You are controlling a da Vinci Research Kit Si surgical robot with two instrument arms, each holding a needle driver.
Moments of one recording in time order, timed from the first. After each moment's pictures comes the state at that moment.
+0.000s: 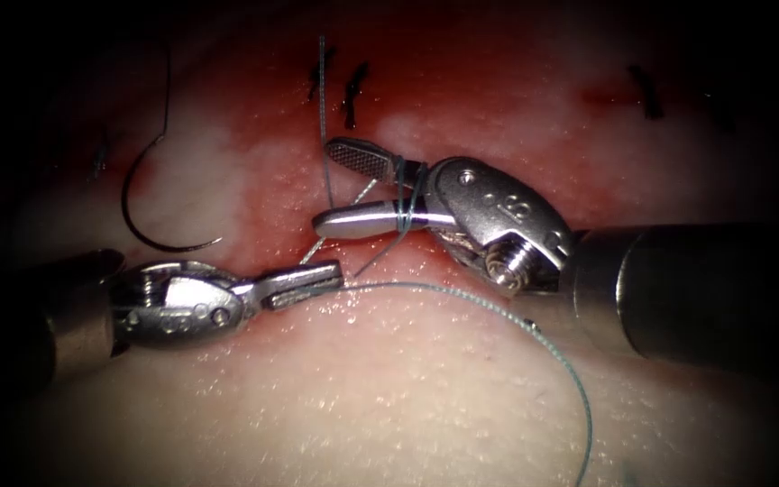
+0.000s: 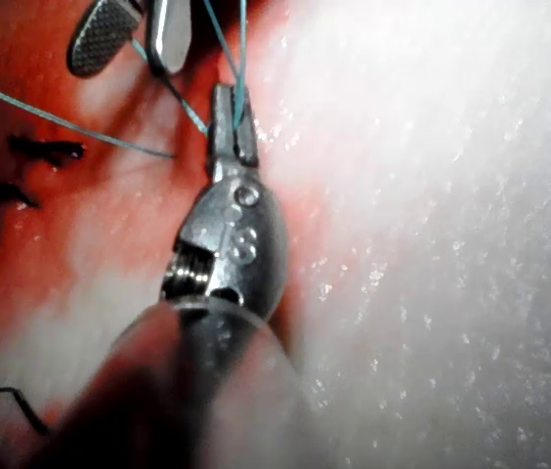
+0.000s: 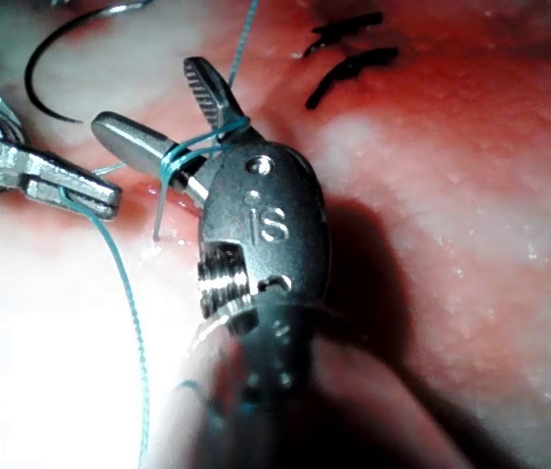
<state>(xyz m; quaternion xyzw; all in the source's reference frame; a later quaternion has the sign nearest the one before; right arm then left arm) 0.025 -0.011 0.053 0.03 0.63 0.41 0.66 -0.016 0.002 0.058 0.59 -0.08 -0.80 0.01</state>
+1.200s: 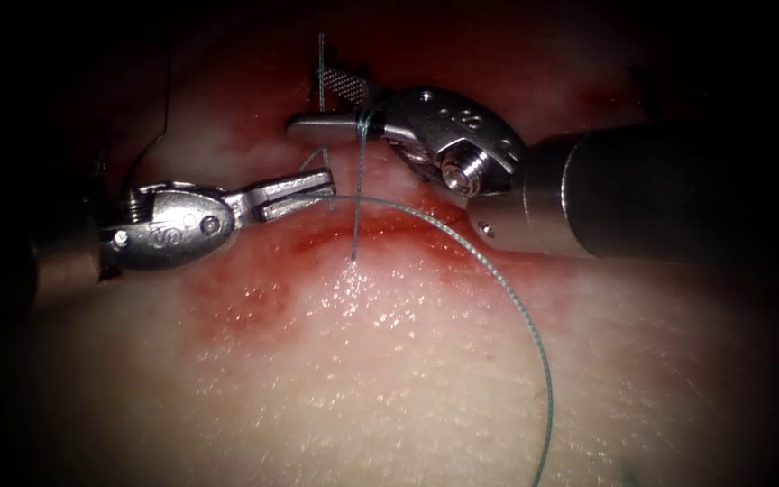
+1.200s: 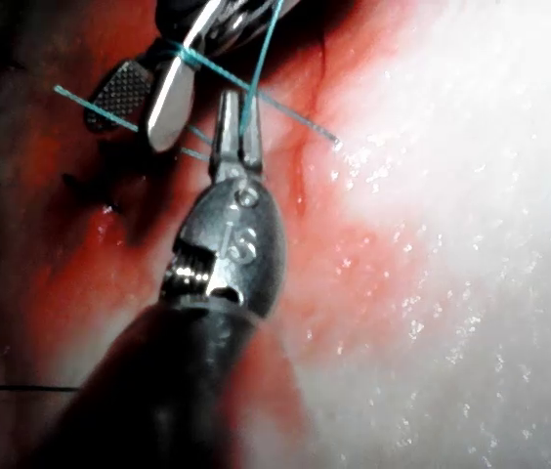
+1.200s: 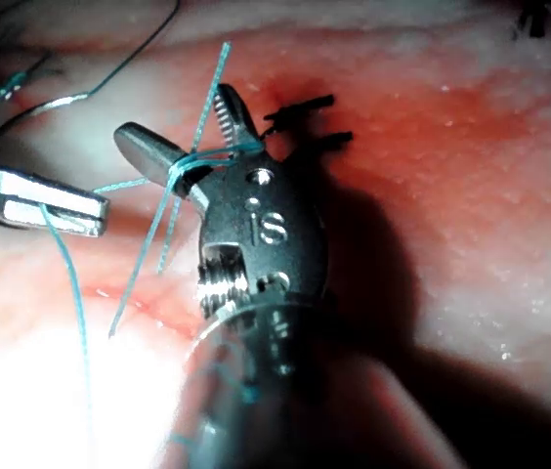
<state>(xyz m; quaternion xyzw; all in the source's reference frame) 0.029 -0.007 0.057 0.06 0.56 0.50 0.66 -0.016 0.008 0.058 0.57 -0.09 -0.81 -0.04</state>
